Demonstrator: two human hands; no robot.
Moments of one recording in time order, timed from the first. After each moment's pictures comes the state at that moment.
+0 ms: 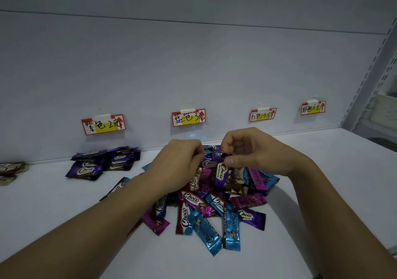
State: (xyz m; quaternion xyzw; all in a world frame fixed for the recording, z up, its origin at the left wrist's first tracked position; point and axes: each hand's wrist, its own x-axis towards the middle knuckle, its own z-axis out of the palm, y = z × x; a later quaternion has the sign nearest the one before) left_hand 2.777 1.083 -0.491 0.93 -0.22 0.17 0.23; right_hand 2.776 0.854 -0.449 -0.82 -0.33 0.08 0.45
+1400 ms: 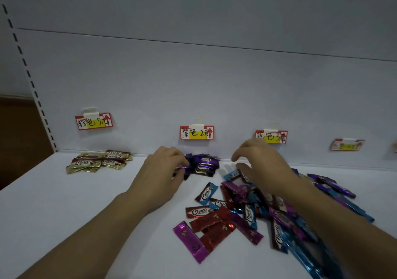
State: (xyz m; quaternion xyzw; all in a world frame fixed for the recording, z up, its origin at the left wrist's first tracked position) left_hand 2.724 1.292 -0.512 0.94 -0.10 0.26 0.18; right_hand 2.794 1.031 -0.464 -0.93 -0.30 -0.17 0.07
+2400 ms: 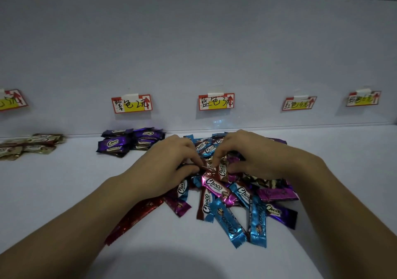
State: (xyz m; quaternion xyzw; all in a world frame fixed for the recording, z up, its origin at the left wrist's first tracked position) left_hand 2.737 1.148 -0.502 0.95 -0.25 0.12 0.16; right_hand 2.787 0.914 -0.467 -0.91 -0.39 0.07 0.14
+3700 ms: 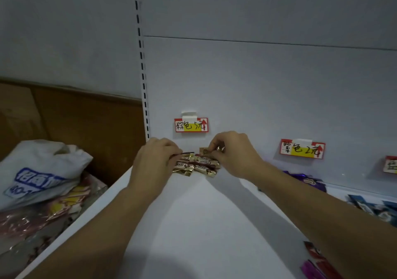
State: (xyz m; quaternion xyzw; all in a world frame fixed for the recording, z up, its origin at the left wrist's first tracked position) left_hand 2.674 1.493 -0.513 0.91 0.07 0.39 0.11; right_hand 2.794 1.312 -0.467 -0.87 -0.40 -0.10 0.28
